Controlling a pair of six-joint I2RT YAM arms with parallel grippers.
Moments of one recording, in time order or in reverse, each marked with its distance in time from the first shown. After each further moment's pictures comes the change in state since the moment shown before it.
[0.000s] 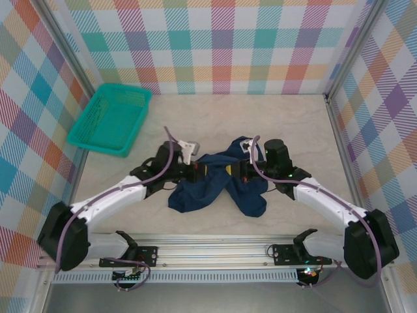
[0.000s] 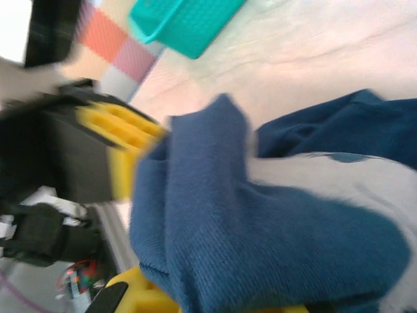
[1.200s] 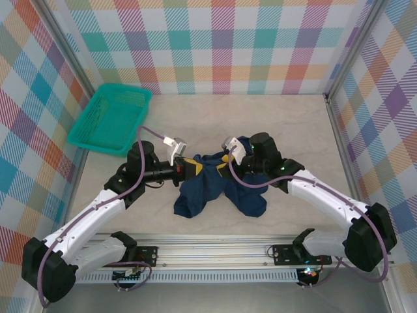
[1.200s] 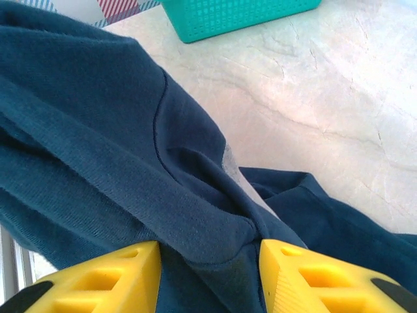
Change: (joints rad) left arm 0.085 -0.217 -0.037 0.055 0.334 0.153; right arm 0.154 0.076 0.191 -0.157 0.191 -0.547
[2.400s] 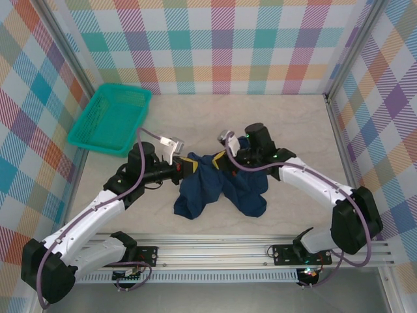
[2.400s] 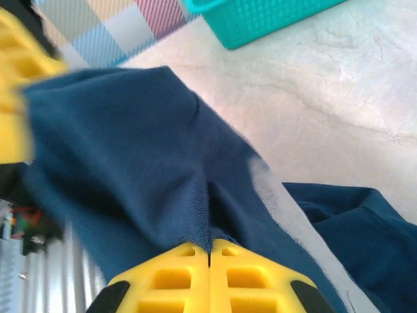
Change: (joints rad) left arm 0.000 -0.014 0.000 -0.092 -0.235 -0.003; right arm -0.089 0.138 0.099 0.018 -0.270 0.154
